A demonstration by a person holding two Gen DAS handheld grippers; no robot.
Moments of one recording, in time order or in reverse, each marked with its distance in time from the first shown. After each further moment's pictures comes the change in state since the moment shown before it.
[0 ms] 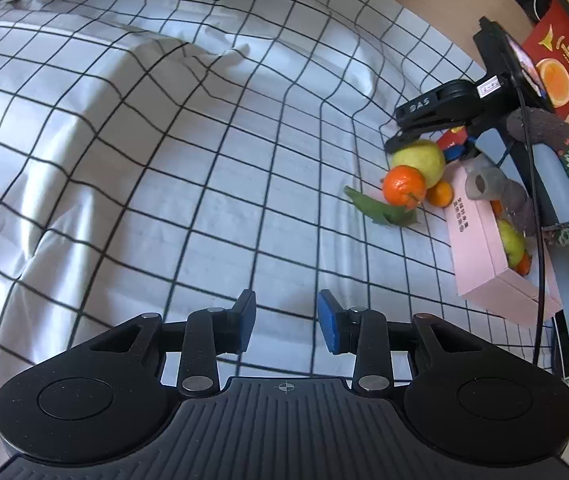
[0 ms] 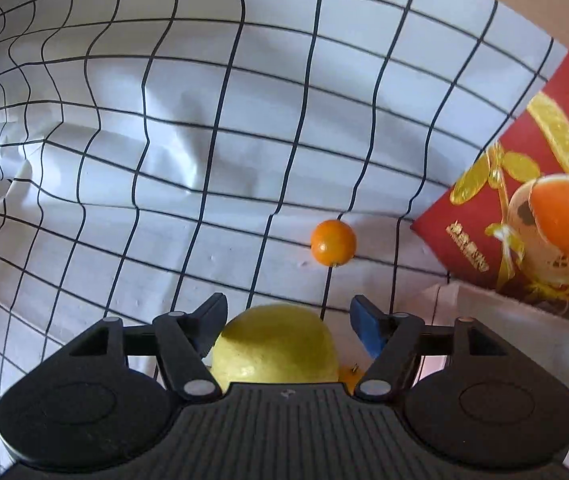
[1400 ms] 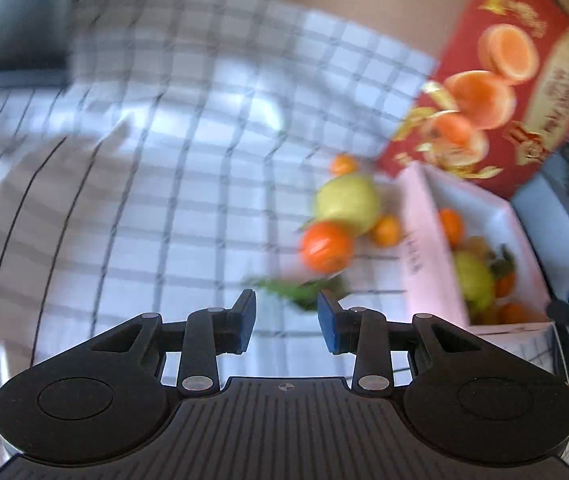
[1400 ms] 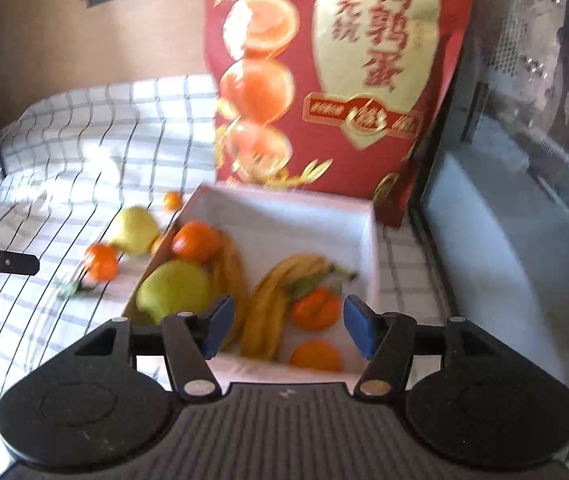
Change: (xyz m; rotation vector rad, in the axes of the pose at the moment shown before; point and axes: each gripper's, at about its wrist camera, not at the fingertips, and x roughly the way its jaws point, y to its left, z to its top) left arm 0.036 -0.078 0.054 0.179 0.005 0.004; right arm -0.148 -0.119 -0.232 0.130 -0.433 -0.064
